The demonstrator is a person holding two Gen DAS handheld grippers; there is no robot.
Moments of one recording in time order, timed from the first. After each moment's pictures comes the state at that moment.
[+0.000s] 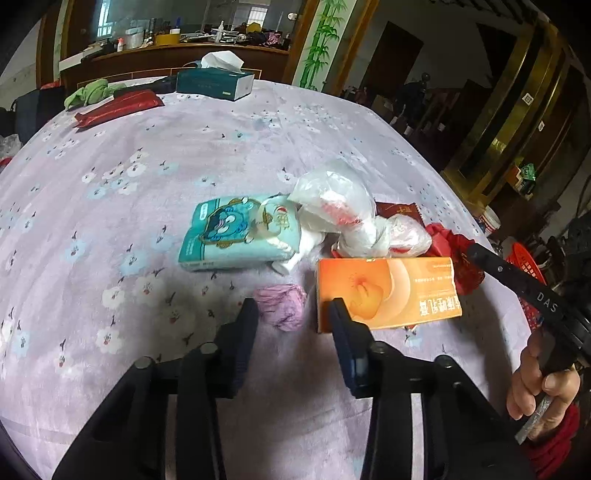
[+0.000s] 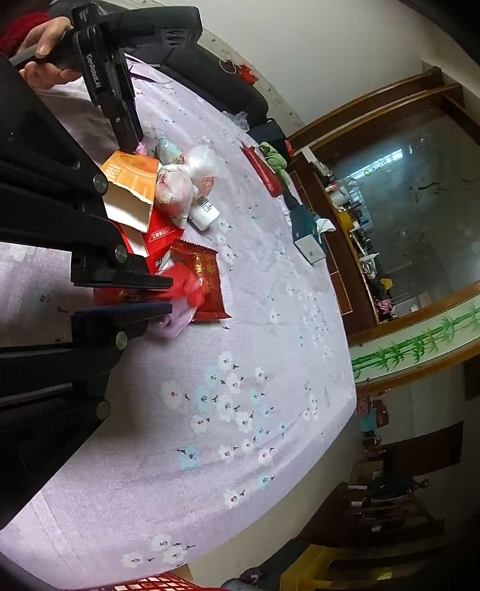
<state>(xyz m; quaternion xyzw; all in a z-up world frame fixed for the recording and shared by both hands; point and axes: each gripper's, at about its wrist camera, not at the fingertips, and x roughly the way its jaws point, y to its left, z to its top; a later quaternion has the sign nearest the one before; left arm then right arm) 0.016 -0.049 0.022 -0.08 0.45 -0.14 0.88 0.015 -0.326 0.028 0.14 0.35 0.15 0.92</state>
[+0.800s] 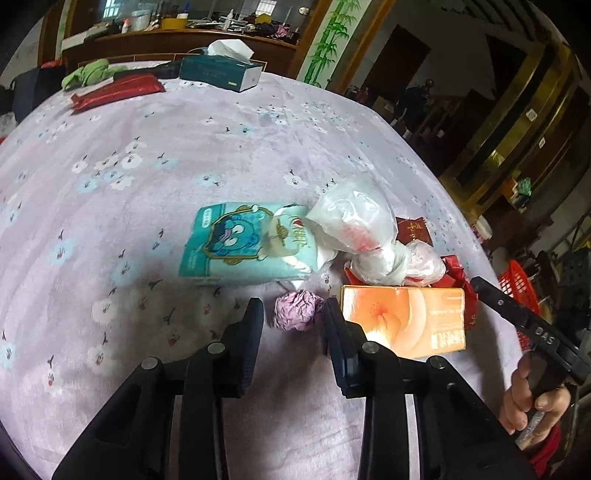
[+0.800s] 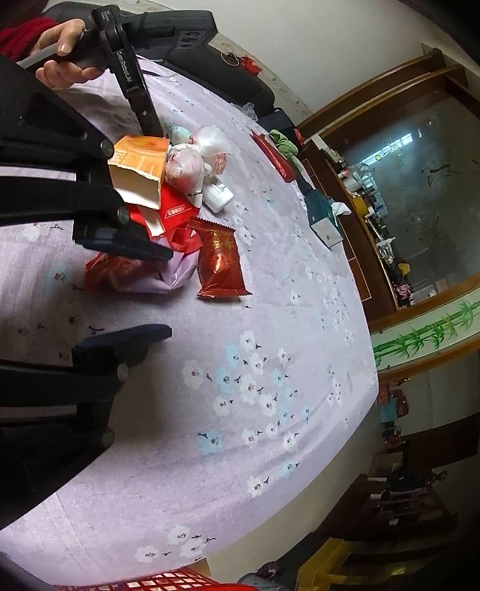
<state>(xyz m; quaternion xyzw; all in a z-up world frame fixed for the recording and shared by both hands) 0.037 -0.040 0.016 -0.11 0.46 -0.15 0.87 0.019 -0.337 0.017 0.15 0.39 0.14 0.90</state>
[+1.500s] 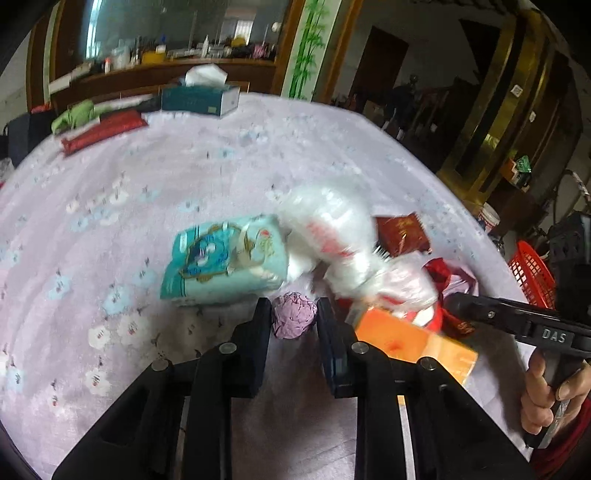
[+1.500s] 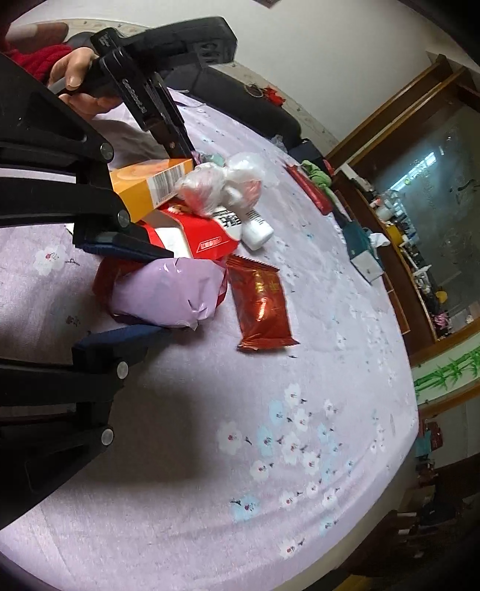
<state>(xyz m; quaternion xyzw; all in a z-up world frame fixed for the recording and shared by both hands) 0.028 -0.057 0.022 -0.05 0.41 -0.16 0.90 0.029 -0.320 0.000 0.17 0.44 0.22 0.86</state>
